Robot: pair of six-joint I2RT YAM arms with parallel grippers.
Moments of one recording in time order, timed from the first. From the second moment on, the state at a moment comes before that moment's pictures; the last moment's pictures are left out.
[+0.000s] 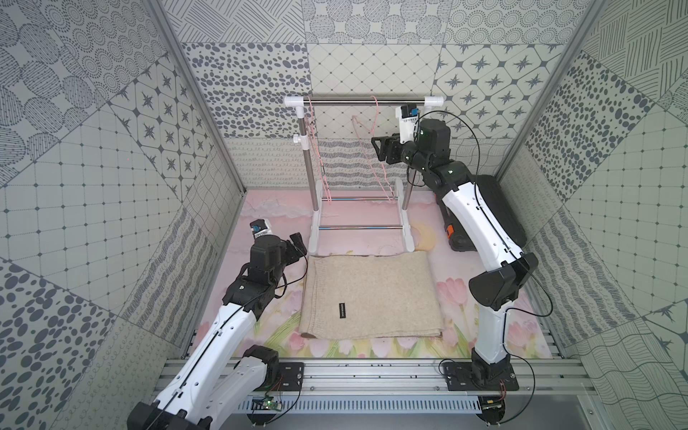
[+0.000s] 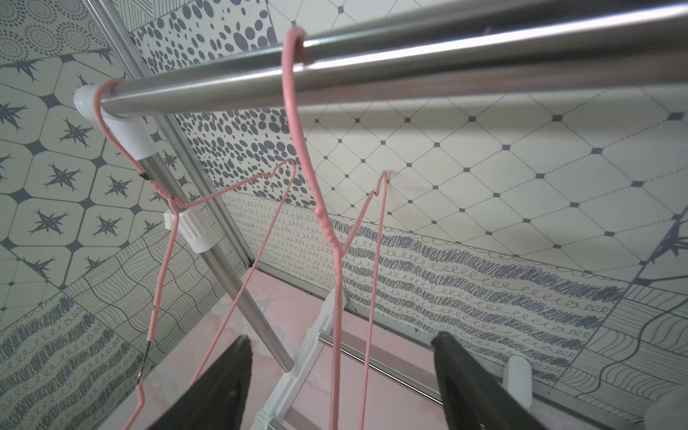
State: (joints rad) left arm -0.18 0.90 0.76 -0.35 -0.23 -0.56; right arm 0.48 2.01 2.34 -0.48 -0.09 0.14
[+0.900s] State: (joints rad) left arm -0.18 0.93 0.76 -0.36 -0.22 -0.59; right arm 0.50 2.07 2.36 -0.53 -0.01 -0.01
